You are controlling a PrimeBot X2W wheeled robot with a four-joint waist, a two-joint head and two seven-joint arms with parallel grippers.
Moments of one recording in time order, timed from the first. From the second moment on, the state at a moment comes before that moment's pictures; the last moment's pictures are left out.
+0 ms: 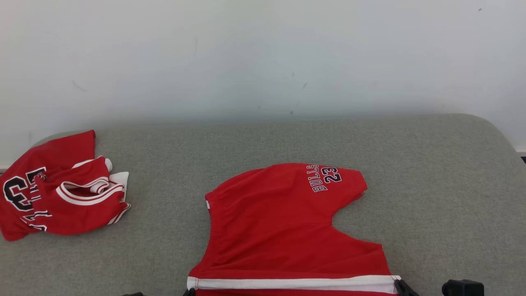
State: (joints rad) left arm -0.17 0.38 -0.91 0.36 -1.06 0.12 -0.26; right arm 0.14 -0.26 0.25 0.22 0.62 -0.02 -0.01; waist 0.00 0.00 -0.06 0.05
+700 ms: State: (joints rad) left arm -0.22 0.35 -0.94 0.34 -0.98 0.12 -0.26; right arm 0.23 -0.26 0.22 0.12 0.65 -0.07 0.02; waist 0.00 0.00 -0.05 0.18
